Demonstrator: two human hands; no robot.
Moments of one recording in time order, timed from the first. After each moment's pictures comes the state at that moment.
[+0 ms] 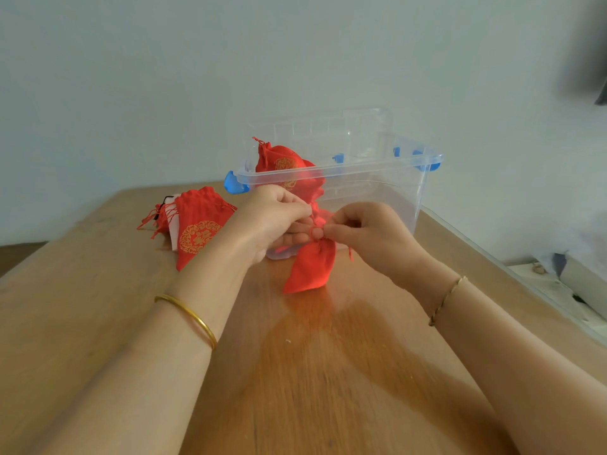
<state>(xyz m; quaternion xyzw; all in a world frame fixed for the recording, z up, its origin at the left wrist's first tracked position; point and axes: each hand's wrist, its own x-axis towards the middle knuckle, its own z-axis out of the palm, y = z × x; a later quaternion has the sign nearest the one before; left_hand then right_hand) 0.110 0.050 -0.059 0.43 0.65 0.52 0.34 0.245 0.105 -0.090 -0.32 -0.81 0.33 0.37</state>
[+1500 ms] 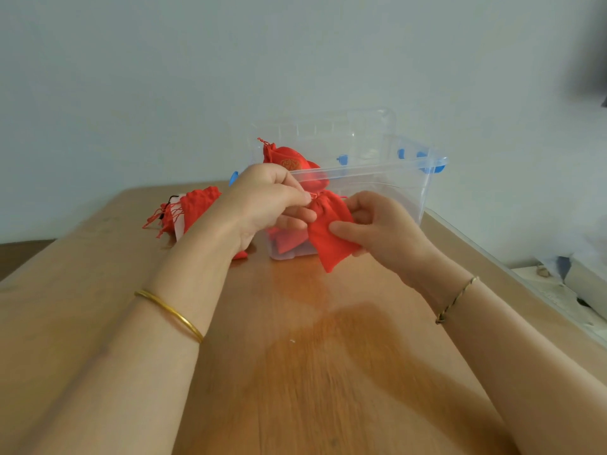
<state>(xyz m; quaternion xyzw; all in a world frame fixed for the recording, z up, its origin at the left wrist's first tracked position) 0.103 0.034 -0.034 0.50 0.63 0.51 0.30 0.250 0.104 -0.085 -0.32 -0.75 0.44 0.36</state>
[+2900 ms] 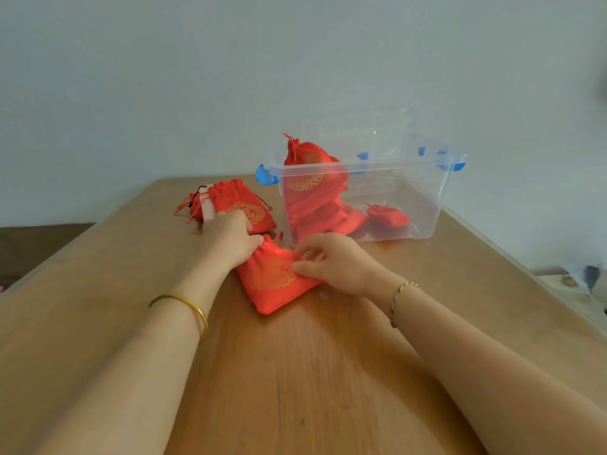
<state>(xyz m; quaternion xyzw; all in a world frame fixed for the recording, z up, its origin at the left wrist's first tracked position) 0.027 0.023 -0.107 0.45 0.86 0.25 -0.03 0.198 0.085 -0.122 -0.28 -0.89 0.29 0.20</state>
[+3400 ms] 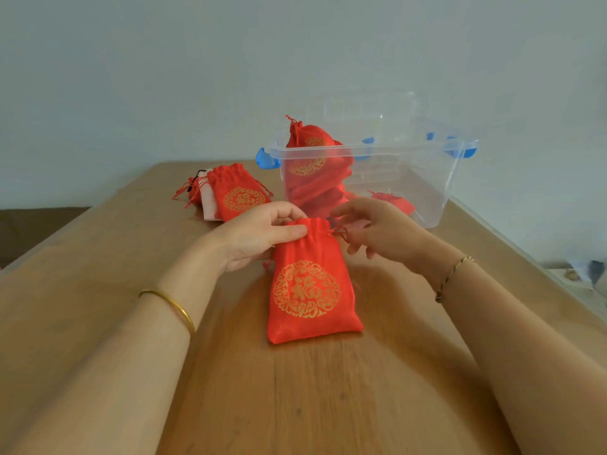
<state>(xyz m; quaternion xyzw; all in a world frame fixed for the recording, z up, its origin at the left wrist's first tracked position) 0.063 0.014 -0.101 0.50 0.63 0.44 0.40 0.234 0.113 -0.105 -0.31 -0.84 0.37 0.23</state>
